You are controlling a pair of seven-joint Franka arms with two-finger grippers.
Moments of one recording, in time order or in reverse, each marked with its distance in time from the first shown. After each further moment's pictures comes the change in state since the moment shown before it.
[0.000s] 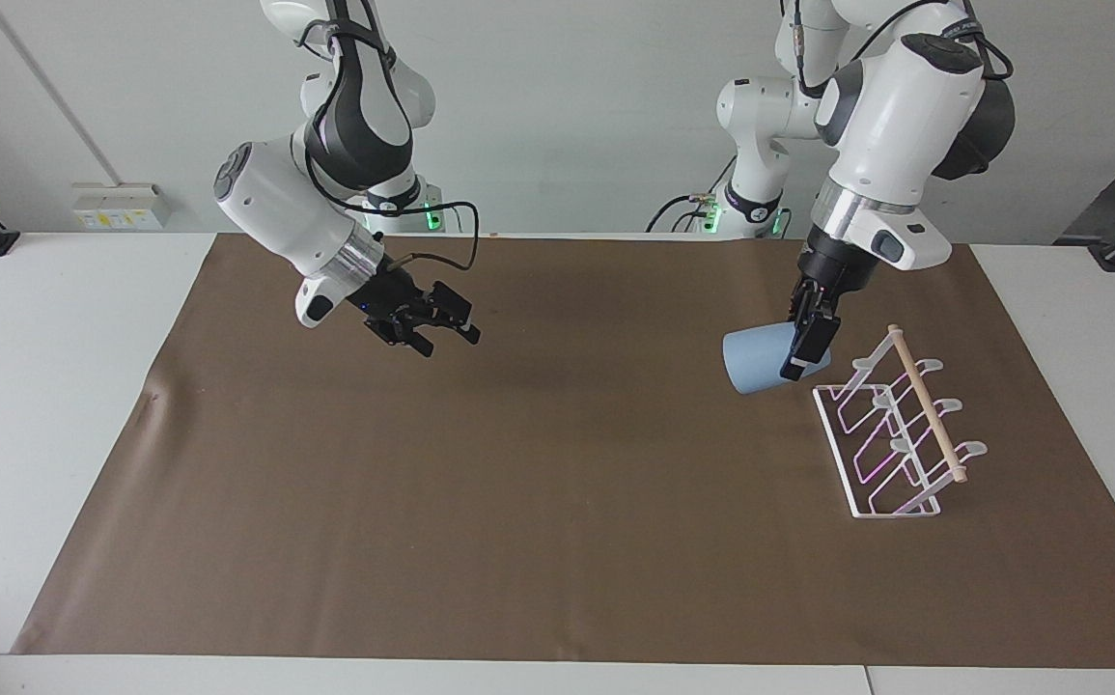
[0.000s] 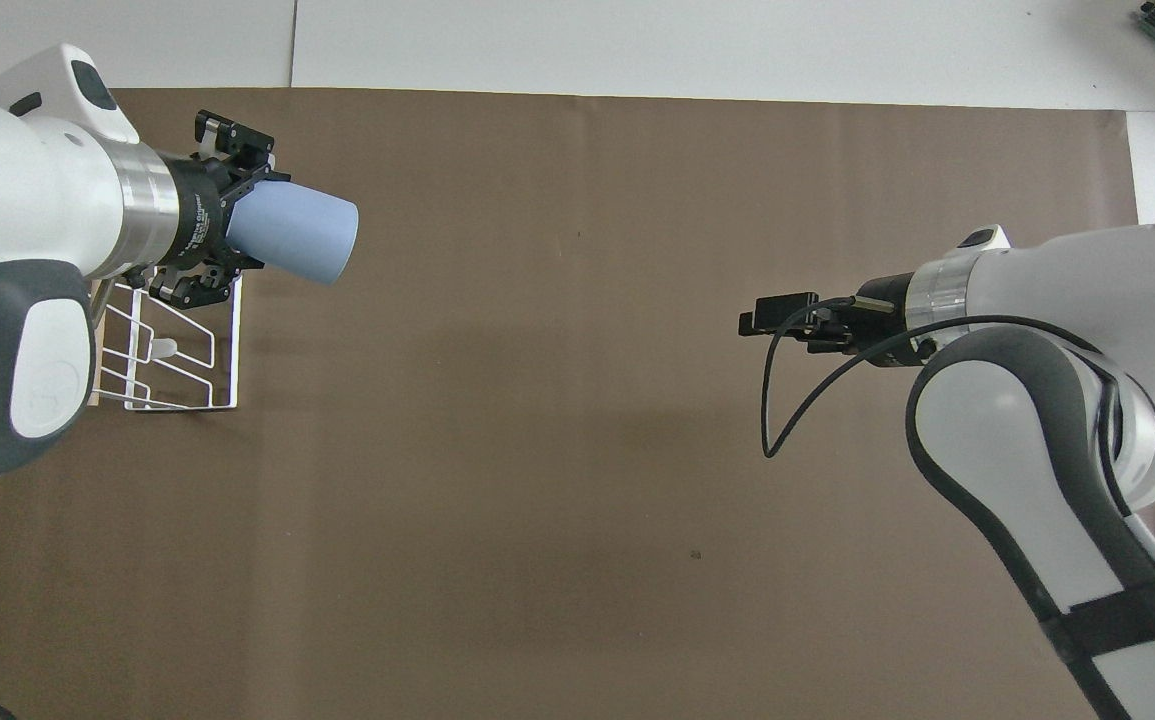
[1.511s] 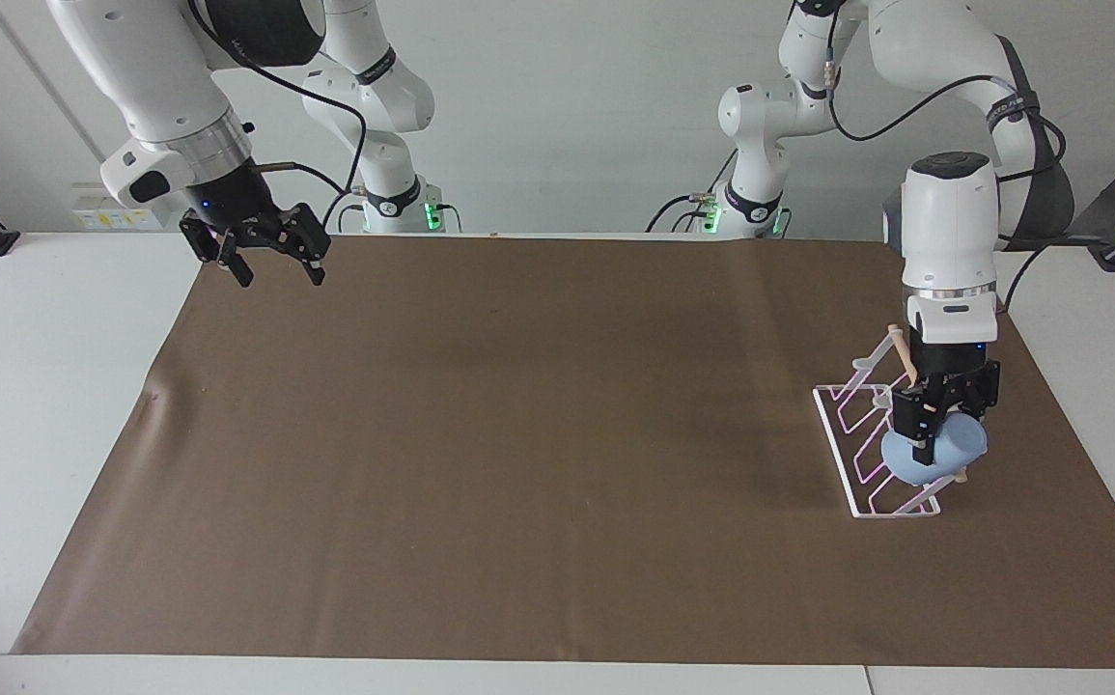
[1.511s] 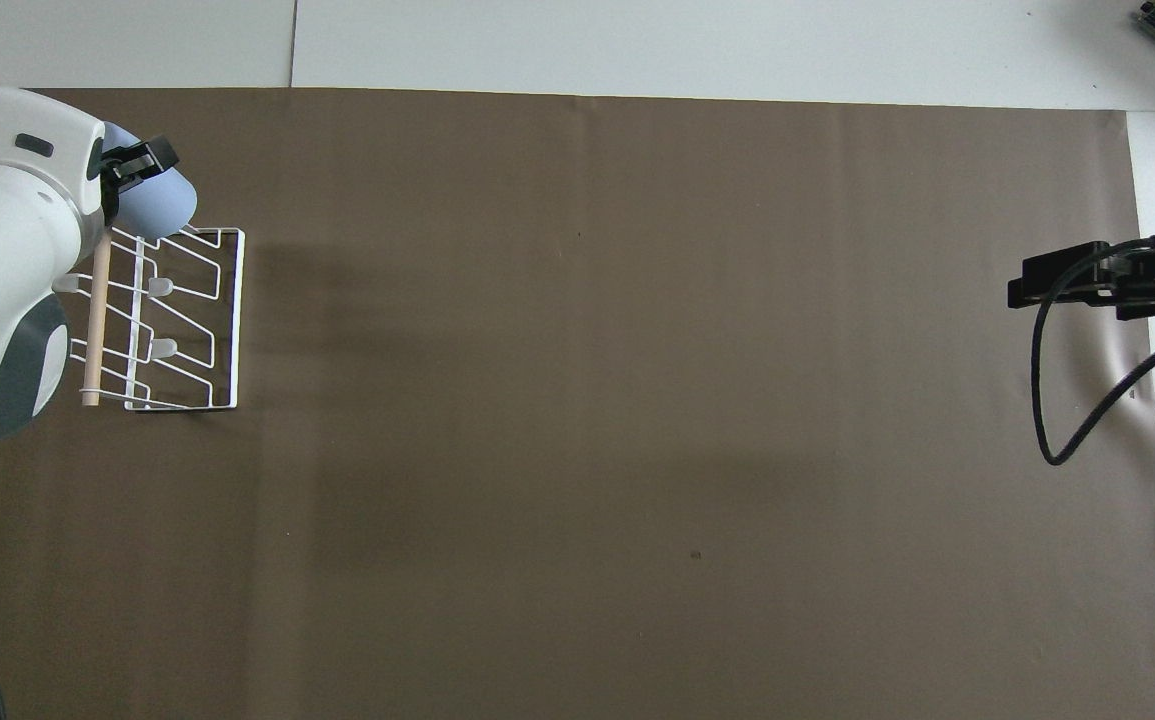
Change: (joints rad) left arm 0.211 0.104 0.003 -0.212 0.506 0.561 0.597; right arm -0.085 -0.029 -0.103 0.441 -0.418 -0.519 0.065
